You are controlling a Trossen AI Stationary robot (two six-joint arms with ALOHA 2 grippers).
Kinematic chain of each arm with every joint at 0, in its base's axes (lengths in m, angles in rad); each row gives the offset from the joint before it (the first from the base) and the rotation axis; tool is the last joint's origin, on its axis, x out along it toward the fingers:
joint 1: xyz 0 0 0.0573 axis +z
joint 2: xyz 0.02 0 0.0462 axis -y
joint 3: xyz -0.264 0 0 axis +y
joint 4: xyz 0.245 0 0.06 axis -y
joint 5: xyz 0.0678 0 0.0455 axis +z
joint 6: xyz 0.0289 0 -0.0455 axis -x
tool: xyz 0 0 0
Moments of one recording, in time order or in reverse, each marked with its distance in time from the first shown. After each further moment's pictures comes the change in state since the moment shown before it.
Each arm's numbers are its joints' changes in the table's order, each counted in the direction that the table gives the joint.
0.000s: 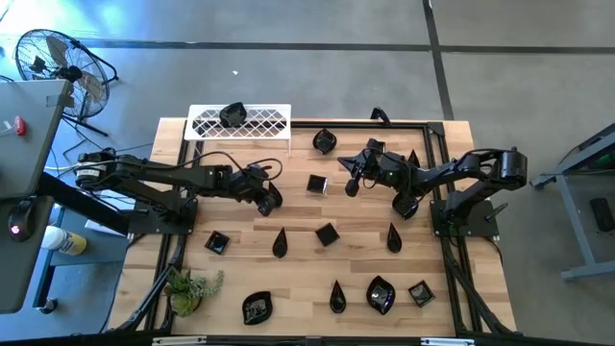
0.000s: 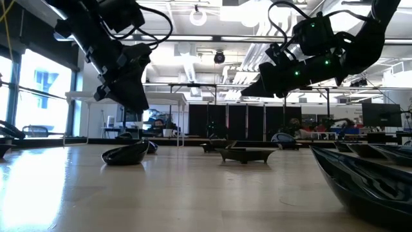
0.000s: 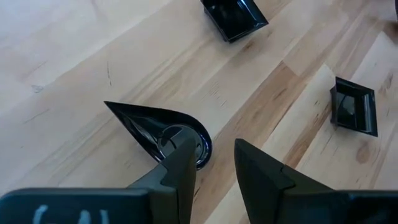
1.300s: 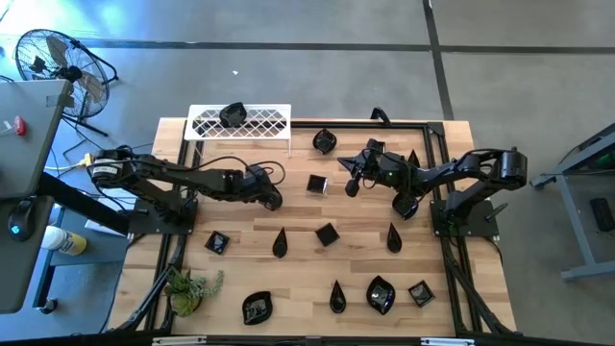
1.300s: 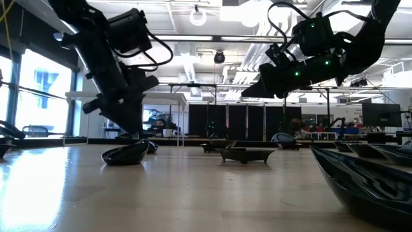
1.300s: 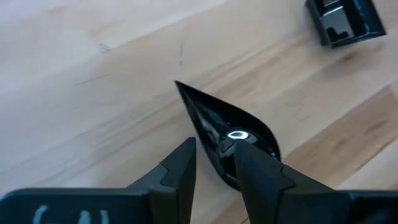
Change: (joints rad) left arm 0.001 -0.156 0.000 -0.025 0.169 0.231; right arm 0.000 0.000 0.000 -0.009 0.000 0.000
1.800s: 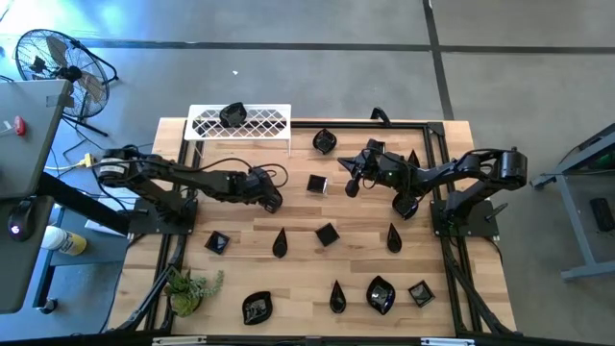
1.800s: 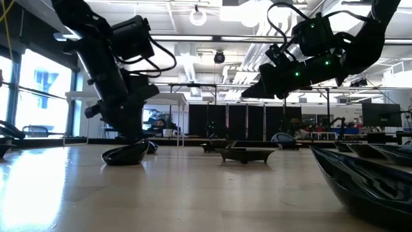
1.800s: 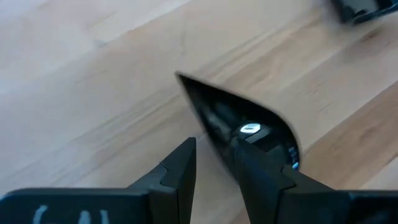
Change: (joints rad) left arm 0.000 -0.063 0.000 0.035 -0.007 -0.057; right arm 0.000 0.000 0.000 -0.008 0.001 -0.011
